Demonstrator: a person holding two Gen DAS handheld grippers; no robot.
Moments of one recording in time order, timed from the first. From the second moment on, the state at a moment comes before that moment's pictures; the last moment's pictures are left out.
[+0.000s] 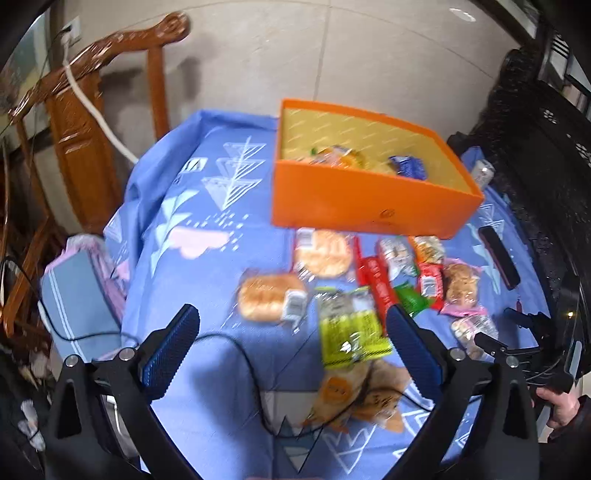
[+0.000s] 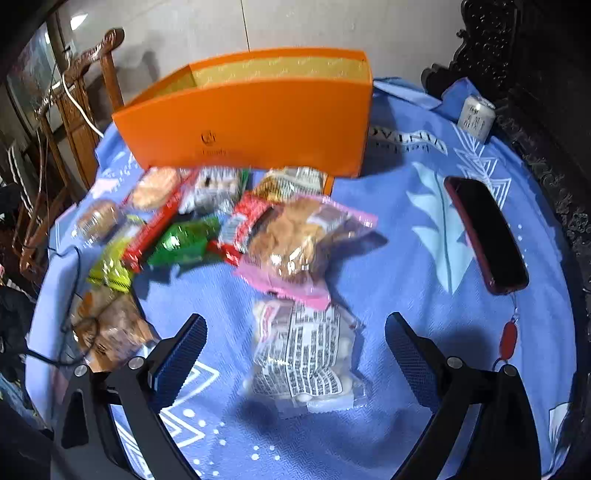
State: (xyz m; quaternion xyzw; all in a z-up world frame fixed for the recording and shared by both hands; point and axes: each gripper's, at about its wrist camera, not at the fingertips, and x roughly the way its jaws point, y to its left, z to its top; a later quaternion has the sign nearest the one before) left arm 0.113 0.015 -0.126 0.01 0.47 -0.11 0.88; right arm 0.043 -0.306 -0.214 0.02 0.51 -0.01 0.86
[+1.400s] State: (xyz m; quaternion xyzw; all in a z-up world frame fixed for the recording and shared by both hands) left arm 0.202 0.008 -0.251 0.02 0.57 -0.09 0.82; right arm 0.024 -0.288 -0.208 0.04 0.50 0.02 0.87
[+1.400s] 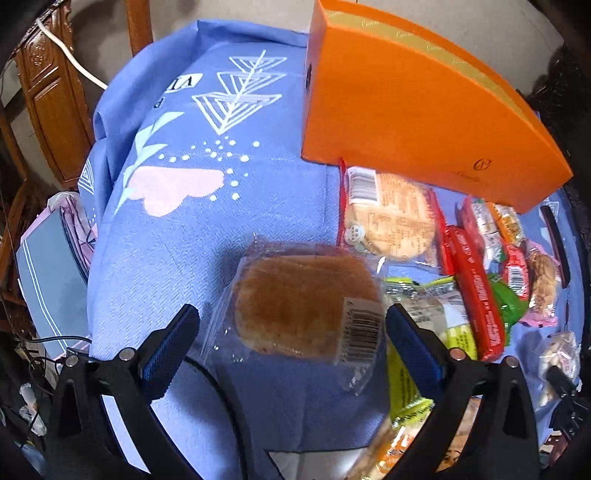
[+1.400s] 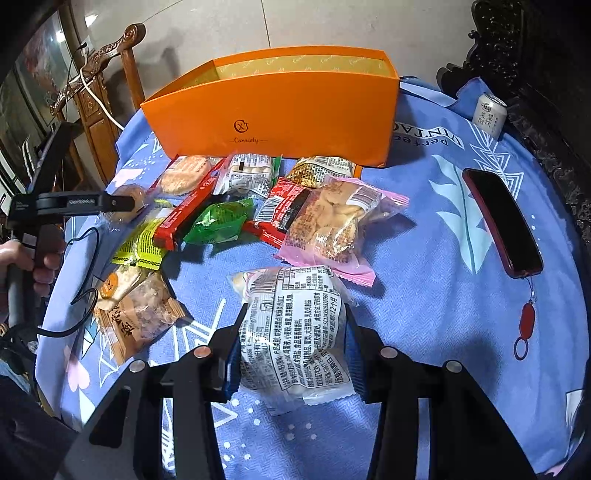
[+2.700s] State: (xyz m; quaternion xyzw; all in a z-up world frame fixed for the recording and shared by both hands) left arm 0.155 -0.008 -0.179 0.05 0.47 -0.13 0.87; right arm 0.031 -0.280 -0.175 0.04 0.46 0.03 0.89
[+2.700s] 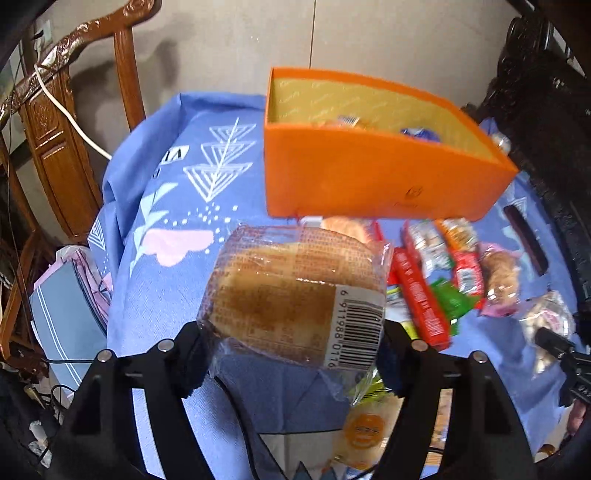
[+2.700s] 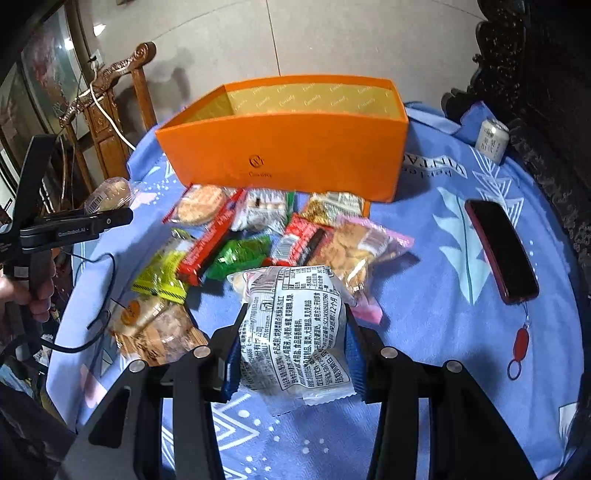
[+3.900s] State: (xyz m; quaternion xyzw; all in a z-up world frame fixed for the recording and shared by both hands) left arm 0.320 -0.113 -0.043 0.06 0.39 -0.13 0.91; right arm 0.240 -0.295 -0.039 0.00 0.32 0.04 0.95
